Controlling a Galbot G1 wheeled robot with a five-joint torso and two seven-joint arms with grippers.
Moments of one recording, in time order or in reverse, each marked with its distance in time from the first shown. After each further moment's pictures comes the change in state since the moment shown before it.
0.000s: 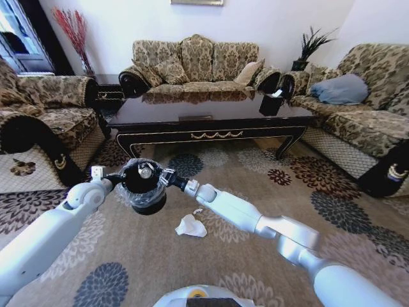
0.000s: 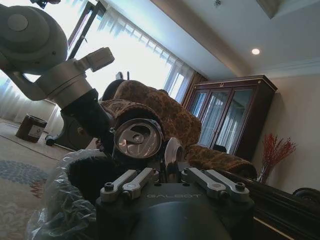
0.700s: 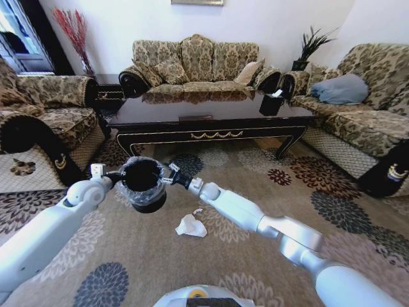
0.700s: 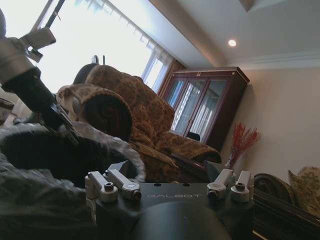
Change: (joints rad) left arm 0.051 0.059 -0.059 -0.018 -0.019 -0.005 0.003; right arm 0.024 -0.082 0.117 0.011 0.005 -0.081 -0.032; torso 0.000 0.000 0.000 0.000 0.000
